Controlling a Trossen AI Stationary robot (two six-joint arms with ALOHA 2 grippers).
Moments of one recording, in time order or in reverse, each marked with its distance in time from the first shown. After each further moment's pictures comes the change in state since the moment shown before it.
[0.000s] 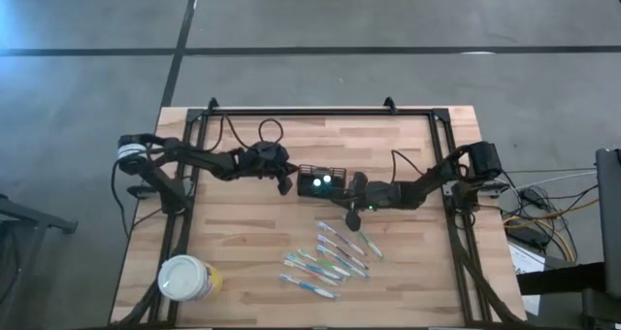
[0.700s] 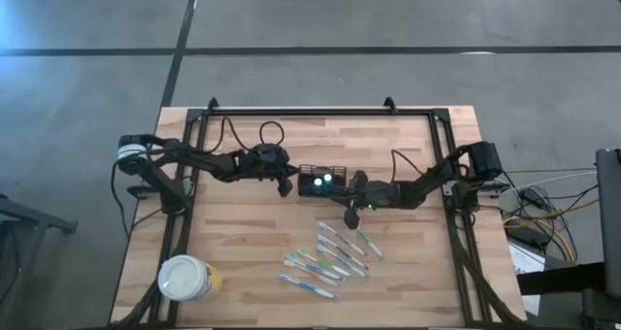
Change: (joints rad) left arm -0.020 0.000 -0.001 -0.001 -0.023 0.000; right arm -0.005 0.000 0.005 -0.001 0.029 0.027
